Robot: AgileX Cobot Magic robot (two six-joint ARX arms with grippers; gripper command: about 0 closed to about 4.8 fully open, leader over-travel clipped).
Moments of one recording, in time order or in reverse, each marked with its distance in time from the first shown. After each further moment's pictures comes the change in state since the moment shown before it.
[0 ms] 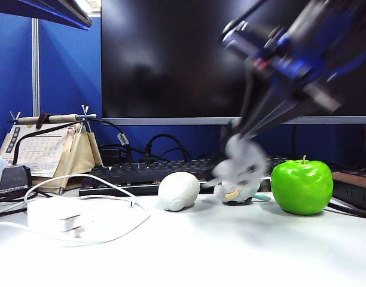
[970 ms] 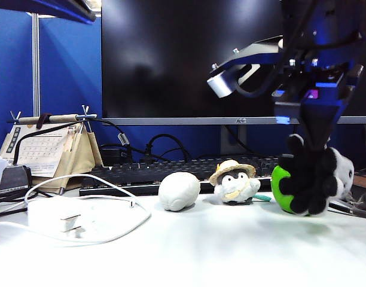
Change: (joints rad) left arm 0.000 0.000 0.000 -0.019 0.073 0.000; right arm 0.336 0.160 0.195 -0.574 0.828 -0.231
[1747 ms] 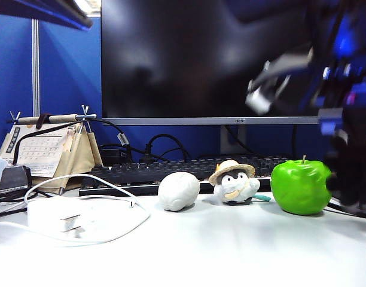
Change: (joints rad) left arm 0.000 0.000 0.000 -0.052 0.037 0.000; right arm -0.129 0.041 0.027 -0.122 0.082 -0.027
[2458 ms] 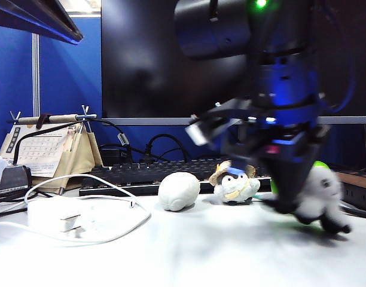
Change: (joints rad) left arm 0.000 0.000 0.000 -0.074 0.000 0.000; right arm 0.084 0.153 -0.005 0.231 -0.275 0.093
